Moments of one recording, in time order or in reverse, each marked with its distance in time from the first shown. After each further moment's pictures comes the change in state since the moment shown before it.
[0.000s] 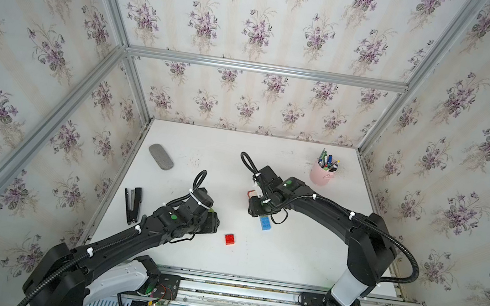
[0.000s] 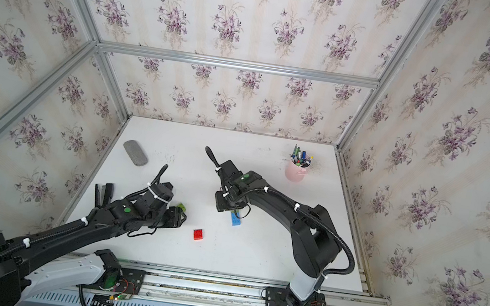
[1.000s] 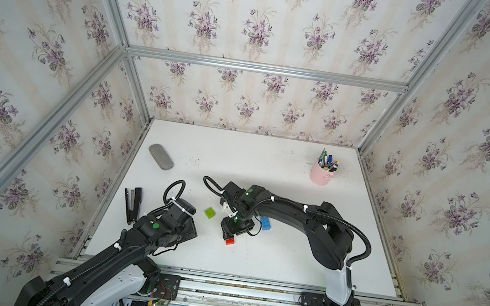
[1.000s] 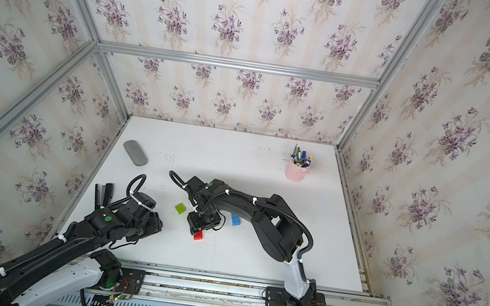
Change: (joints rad) left arm 0.113 -0.203 -0.101 -0.241 -0.094 -0.206; right arm 0.176 0.308 0.197 -0.115 -0.174 -0.055
